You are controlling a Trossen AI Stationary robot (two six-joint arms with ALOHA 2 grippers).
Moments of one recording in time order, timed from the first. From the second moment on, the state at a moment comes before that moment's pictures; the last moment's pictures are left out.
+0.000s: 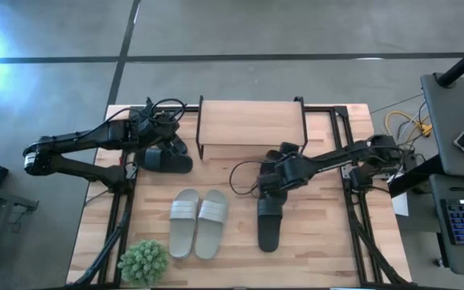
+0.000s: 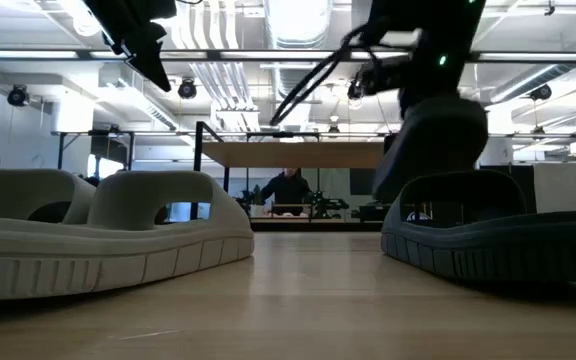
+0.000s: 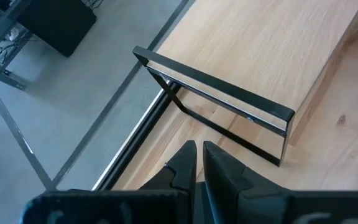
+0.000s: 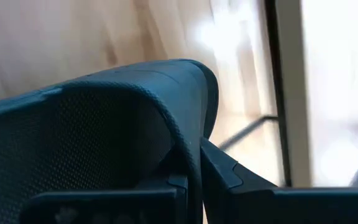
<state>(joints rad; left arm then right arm) 0.20 1.01 1.05 -0.87 -0.59 -0.07 0.14 1.72 1.23 -1.08 0.67 0.39</state>
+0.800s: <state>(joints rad) 0.20 1.04 1.05 -0.87 -0.61 -0.06 -0.01 1.74 0.97 -0.74 0.83 0.09</state>
